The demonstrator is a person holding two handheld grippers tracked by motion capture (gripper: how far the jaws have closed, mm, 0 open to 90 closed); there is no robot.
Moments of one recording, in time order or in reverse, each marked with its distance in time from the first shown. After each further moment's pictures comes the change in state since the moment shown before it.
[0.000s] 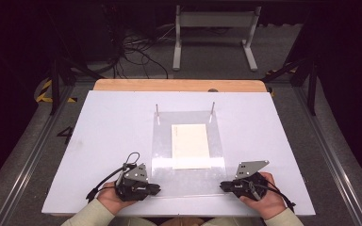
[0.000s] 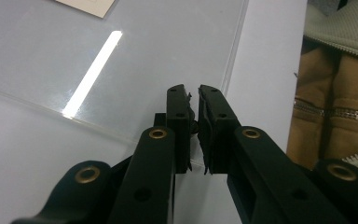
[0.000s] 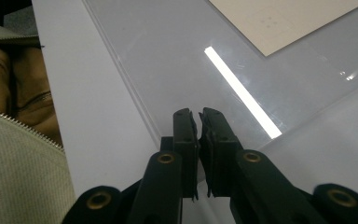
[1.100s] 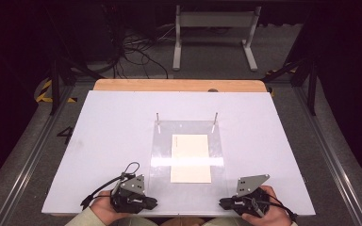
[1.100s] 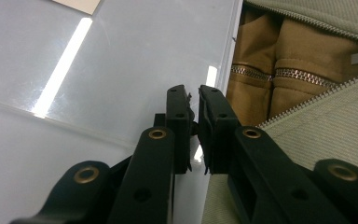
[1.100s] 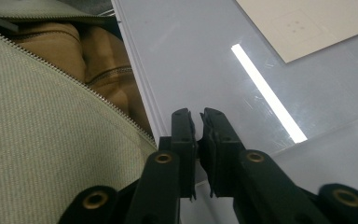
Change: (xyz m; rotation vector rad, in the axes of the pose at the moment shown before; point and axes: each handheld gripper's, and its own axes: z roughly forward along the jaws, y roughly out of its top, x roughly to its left) left arm -0.019 -0.011 -0.008 0.059 -0.104 0.041; right arm 0.034 -0.011 -0.005 0.021 0.103 -0.046
